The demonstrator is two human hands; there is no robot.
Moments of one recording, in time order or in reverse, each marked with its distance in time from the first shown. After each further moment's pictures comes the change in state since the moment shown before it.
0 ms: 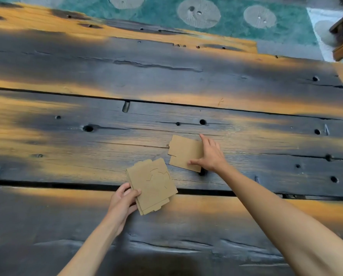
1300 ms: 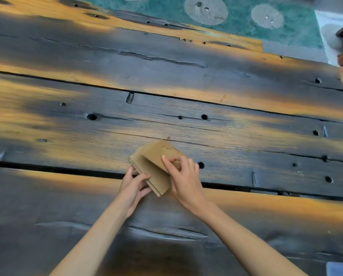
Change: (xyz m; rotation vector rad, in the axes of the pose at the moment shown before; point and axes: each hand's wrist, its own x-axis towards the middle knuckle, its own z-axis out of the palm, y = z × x) left_hand -0.015 0.016 0.033 -0.256 -0.121 0.026; right_hand -0.140 -0.077 0.038 -0.065 0.393 -0.586
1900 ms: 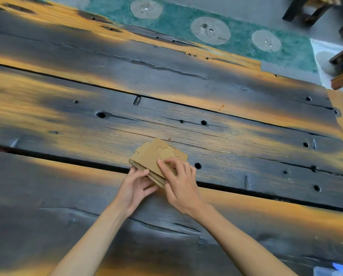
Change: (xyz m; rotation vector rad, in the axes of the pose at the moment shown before) left_hand -0.048 0.000 0.008 -0.161 -0.236 0.069; right_hand -0.028 -0.021 -0.024 0.011 -0.115 -0.086
